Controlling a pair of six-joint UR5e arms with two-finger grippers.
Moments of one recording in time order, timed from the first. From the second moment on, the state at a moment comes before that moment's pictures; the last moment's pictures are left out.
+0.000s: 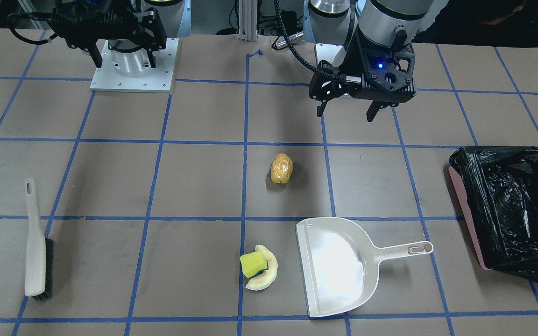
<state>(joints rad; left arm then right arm) -1.66 -1.58 -1.52 -1.57 1.51 -0.05 1.68 -1.69 1.53 -1.38 -1.60 0.05</state>
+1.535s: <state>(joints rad) -1.43 -1.89 -1.52 -1.25 1.52 1.05 1.49 -1.50 1.53 -1.49 -1.64 -0.31</state>
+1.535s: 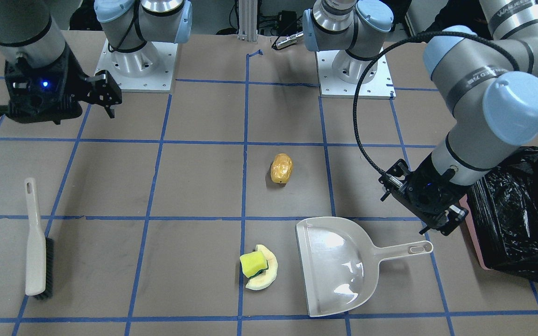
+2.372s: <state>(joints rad) -1.42 -2.05 -1.54 -1.10 1.64 1.60 1.24 -1.21 1.73 -2.02 -1.75 -0.82</state>
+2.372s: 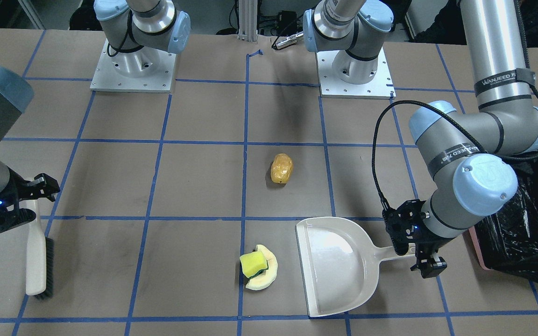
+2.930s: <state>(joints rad) -1.40 -2.06 -1.61 -1.01 1.65 1.66 1.22 -1.18 1.77 -2.05 -1.79 -0.87</state>
